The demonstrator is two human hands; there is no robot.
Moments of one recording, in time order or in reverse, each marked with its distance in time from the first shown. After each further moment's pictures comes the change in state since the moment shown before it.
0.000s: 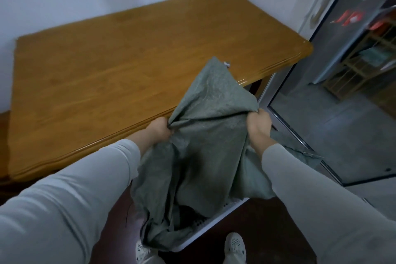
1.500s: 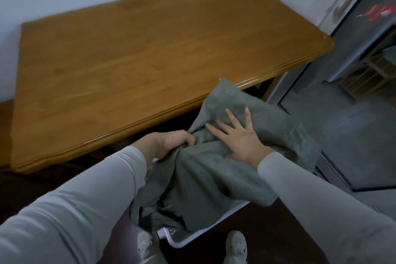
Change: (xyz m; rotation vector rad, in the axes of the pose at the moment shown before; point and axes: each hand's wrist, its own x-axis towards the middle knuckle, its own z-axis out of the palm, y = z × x) left_hand -0.008 0.005 0.014 -0.600 -0.643 -0.272; right_hand 0.012 0.041 0.044 -1.445 -0.584 -1.036
